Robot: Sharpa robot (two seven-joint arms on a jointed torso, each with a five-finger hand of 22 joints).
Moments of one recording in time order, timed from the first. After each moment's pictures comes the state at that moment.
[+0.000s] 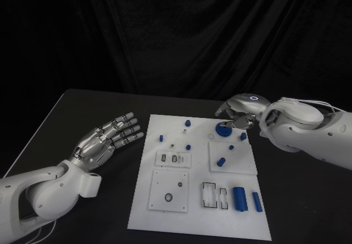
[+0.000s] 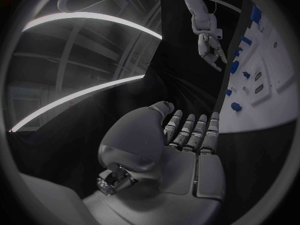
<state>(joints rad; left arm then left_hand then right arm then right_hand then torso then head) 1.27 -1.18 -0.21 1.77 0.10 0.07 0.68 1.35 0.20 0.21 0.11 0.58 0.42 0.11 0.09 0.05 0.18 0.23 0.35 0.05 0.21 0.26 0.25 0.05 0.10 0.27 0.29 0.18 0.07 1.55 -0.89 -0.25 1.53 -1.57 -0.29 -0.08 1.39 -0.07 0.23 0.11 0.17 0.83 0.14 0.08 0.20 1.20 0.05 1.42 1.19 1.39 -0.02 1.33 1.11 0.09 1.38 0.10 1.38 1.30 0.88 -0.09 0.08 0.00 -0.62</state>
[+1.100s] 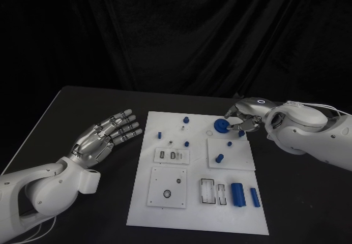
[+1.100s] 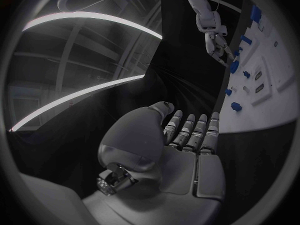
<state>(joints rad) 1.27 -1.17 -0.21 1.76 0.10 0.07 0.68 1.35 0.19 0.22 0.11 0.58 0.42 0.11 0.09 0.05 0.18 0.23 0.35 0.05 0.22 0.27 0.26 0.05 0.10 0.27 0.29 0.18 0.07 1.51 -0.92 -0.25 1.51 -1.57 -0.26 -0.15 1.32 -0.05 0.18 0.16 0.18 0.84 0.11 0.07 0.13 1.47 0.02 1.57 1.31 1.47 -0.04 1.57 1.31 0.03 1.47 0.07 1.52 1.31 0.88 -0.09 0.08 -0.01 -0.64</state>
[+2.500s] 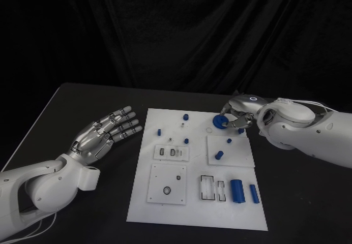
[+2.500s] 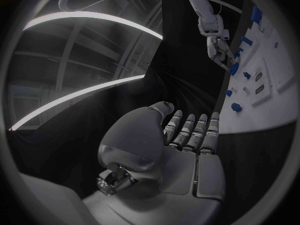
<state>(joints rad) 1.27 -1.17 -0.21 1.75 0.10 0.08 0.68 1.35 0.19 0.22 0.11 0.58 0.42 0.11 0.09 0.05 0.18 0.23 0.35 0.05 0.22 0.27 0.26 0.05 0.10 0.27 0.29 0.18 0.07 1.49 -0.85 -0.24 1.44 -1.57 -0.27 -0.13 1.38 -0.04 0.19 0.08 0.38 0.97 0.13 0.12 0.14 1.46 0.01 1.57 1.31 1.47 -0.05 1.56 1.31 0.03 1.47 0.06 1.52 1.31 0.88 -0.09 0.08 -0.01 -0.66</state>
